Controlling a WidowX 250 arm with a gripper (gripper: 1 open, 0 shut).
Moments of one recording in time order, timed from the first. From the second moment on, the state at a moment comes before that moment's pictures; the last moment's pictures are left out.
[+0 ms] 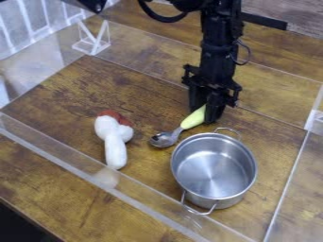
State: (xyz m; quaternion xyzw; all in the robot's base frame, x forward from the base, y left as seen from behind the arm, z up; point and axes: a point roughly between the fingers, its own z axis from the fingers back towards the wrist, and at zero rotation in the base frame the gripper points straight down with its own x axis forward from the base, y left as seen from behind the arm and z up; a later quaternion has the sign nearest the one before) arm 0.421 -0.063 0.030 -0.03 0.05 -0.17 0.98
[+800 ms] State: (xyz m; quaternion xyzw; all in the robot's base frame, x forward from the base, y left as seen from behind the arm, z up) arm 0.414 -0.057 0.098 -0.04 0.01 -0.18 0.98
